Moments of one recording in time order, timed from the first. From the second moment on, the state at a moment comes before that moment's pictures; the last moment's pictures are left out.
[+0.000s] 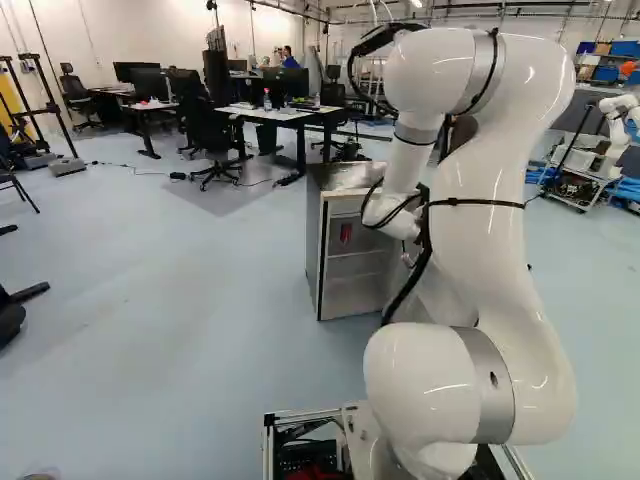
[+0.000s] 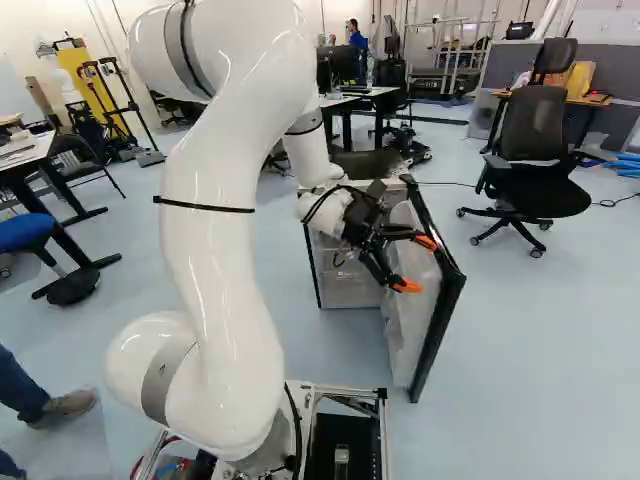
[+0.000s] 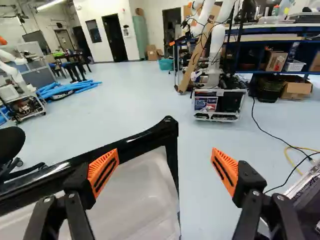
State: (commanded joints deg) arm -13.4 -34.0 -47.5 104.4 79.0 -6.7
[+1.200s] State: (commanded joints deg) arm -19.2 -34.7 -49.4 97.8 79.0 -6.7
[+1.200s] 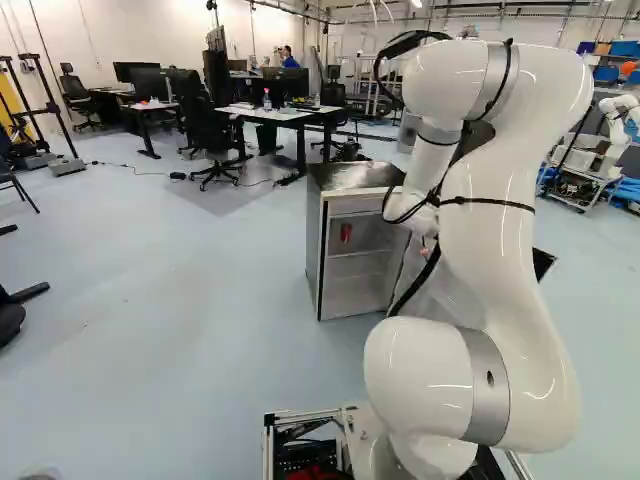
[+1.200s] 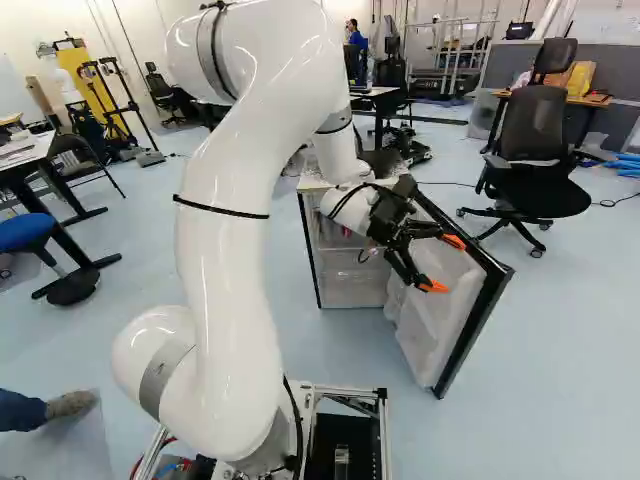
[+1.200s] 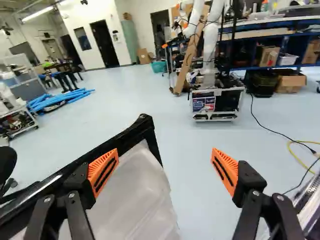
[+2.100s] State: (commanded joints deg) arm -13.8 -24.3 -30.7 70.8 79.0 -6.7
